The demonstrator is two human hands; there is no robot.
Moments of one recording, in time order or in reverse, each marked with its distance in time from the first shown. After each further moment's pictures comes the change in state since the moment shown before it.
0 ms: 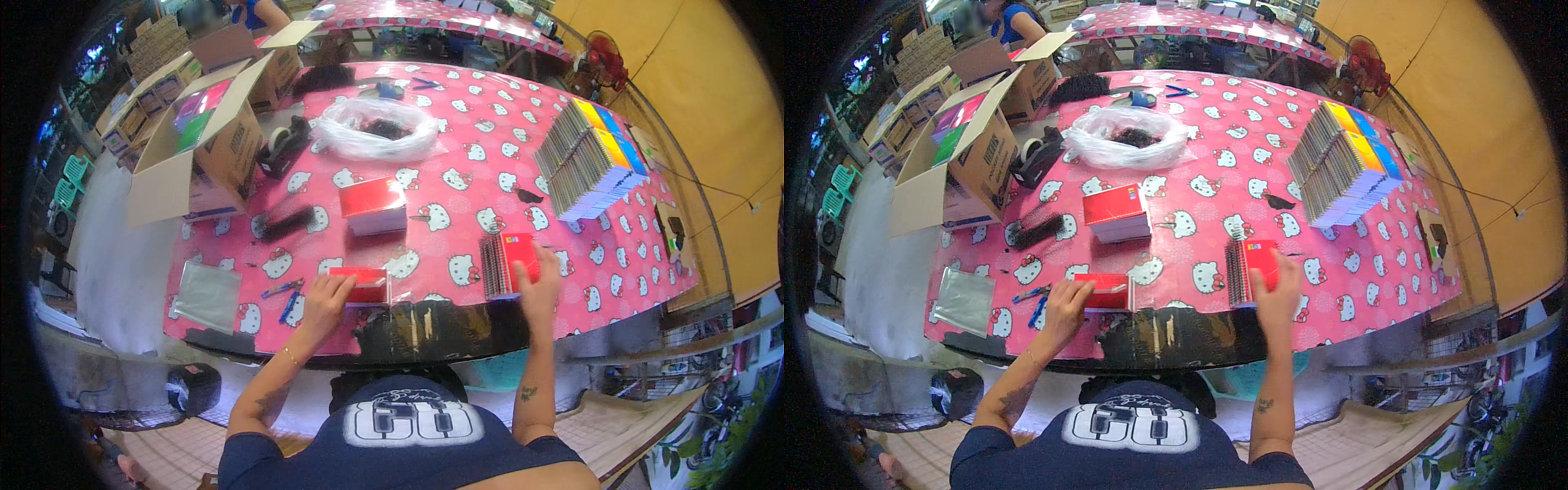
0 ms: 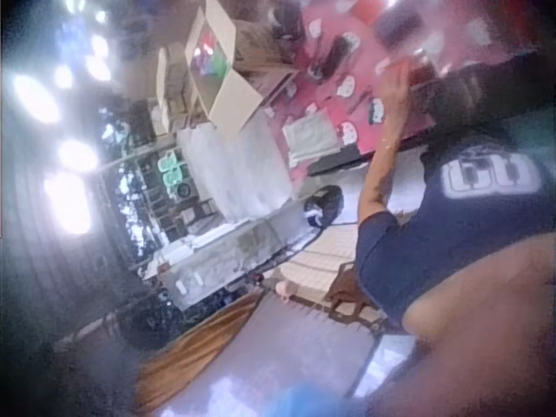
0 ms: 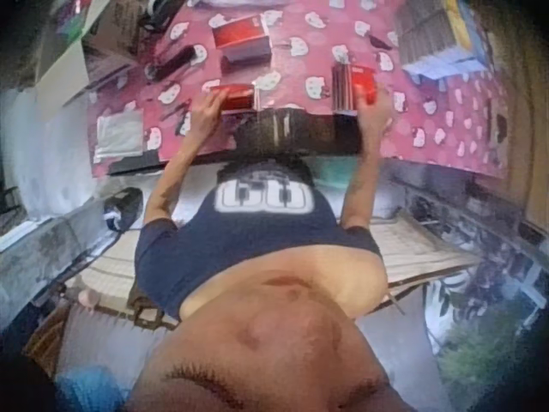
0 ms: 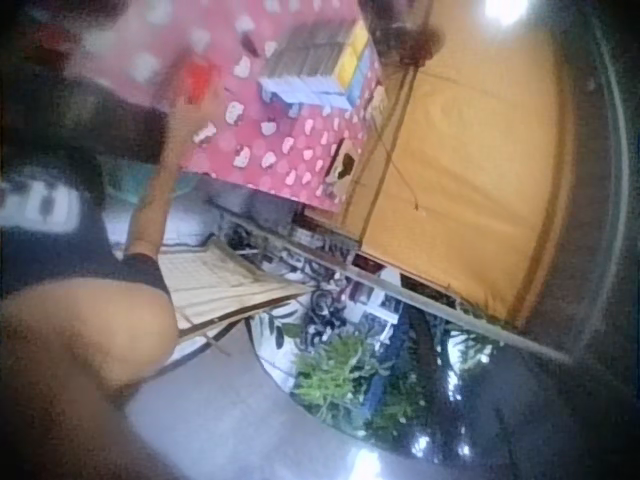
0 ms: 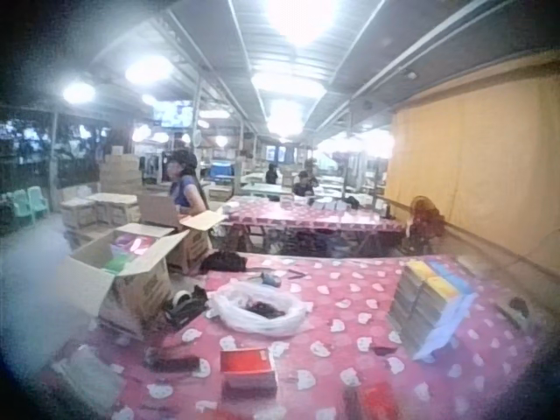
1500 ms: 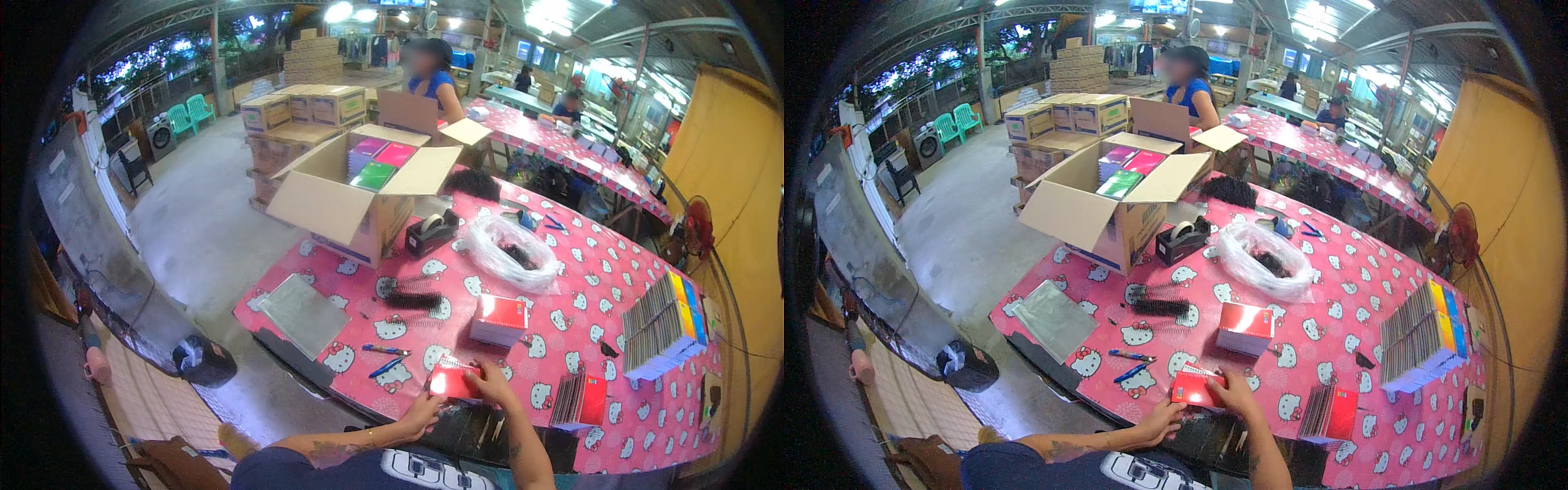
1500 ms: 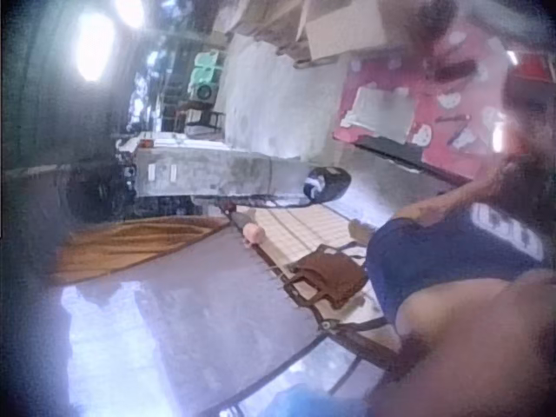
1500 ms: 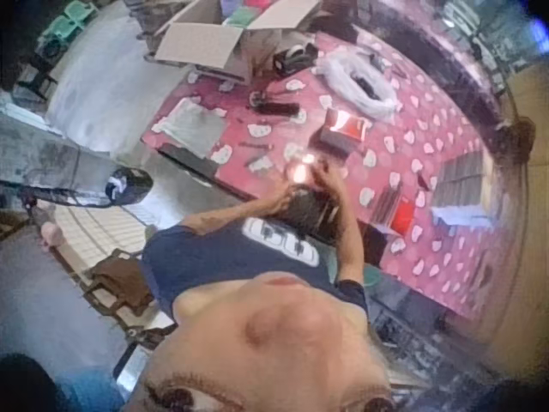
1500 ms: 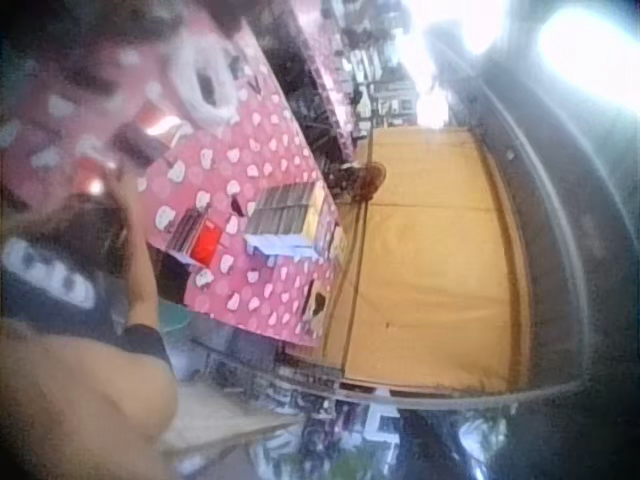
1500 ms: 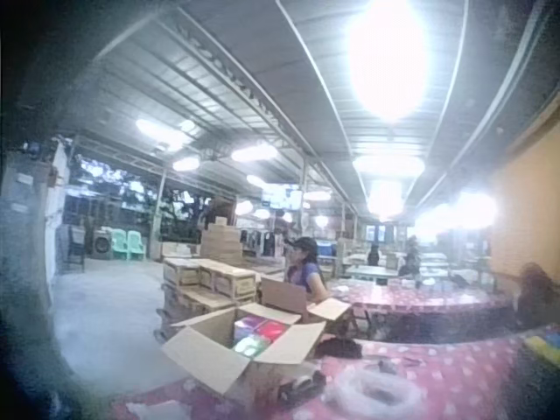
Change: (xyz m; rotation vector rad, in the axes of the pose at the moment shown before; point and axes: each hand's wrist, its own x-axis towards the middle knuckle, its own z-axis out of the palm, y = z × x) left_hand -0.057 0.045 0.037 -1.509 0.249 -1.295; right_hand -0.035 -0.103 0.235 0.319 -0.947 -0.250
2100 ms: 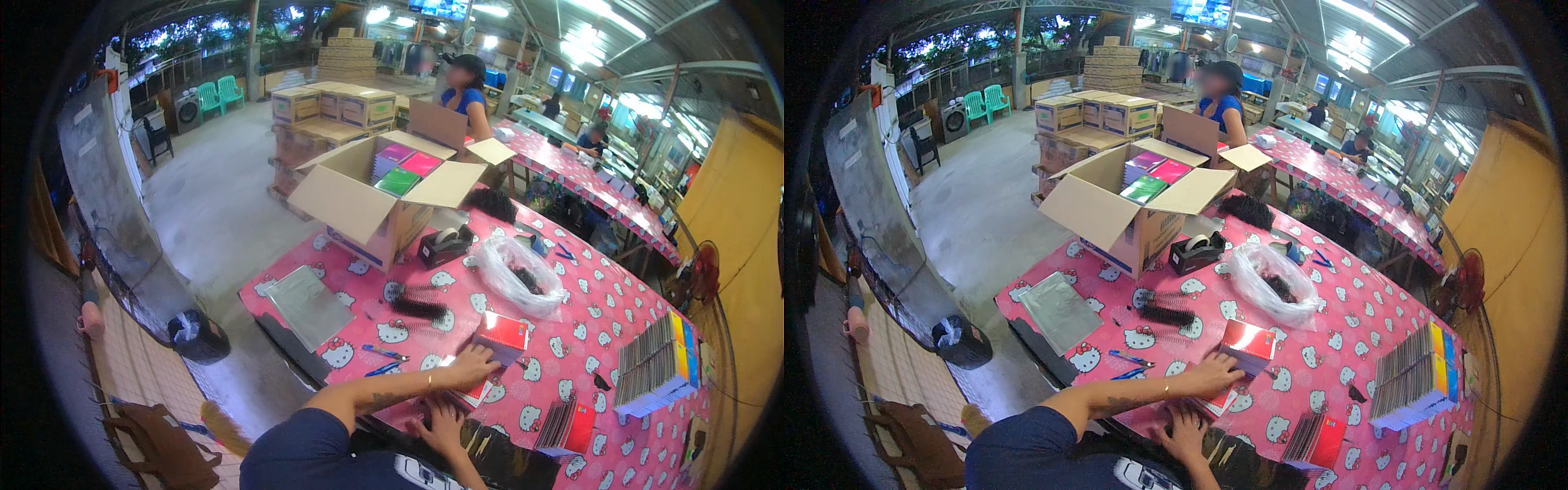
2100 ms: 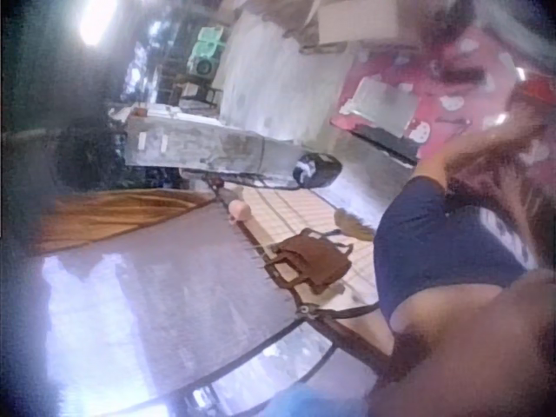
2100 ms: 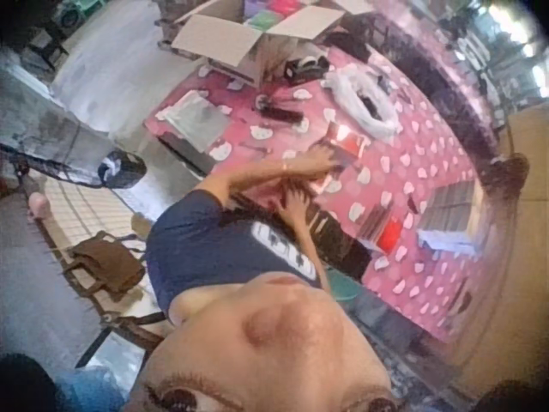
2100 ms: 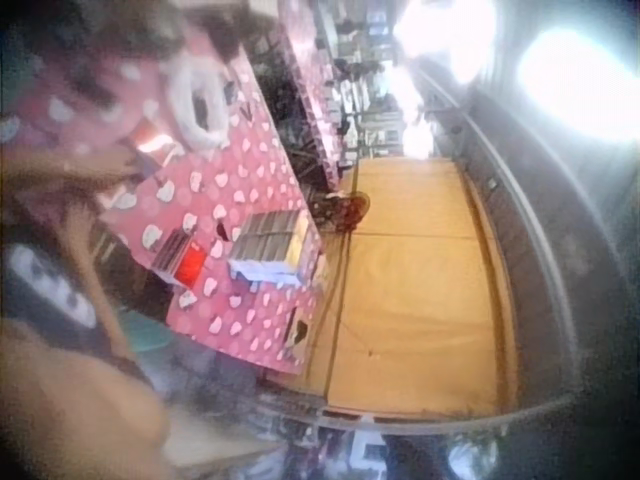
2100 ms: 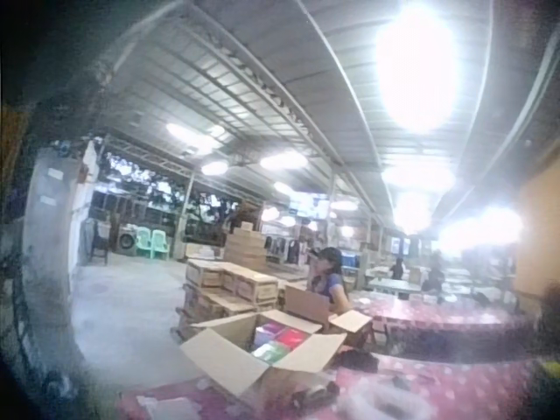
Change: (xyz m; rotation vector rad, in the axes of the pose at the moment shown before) left_hand 0.131 0.059 0.071 1.515 -0.293 1.338; right_hand -0.081 -0.063 0.094 -0.376 0.214 -0.278
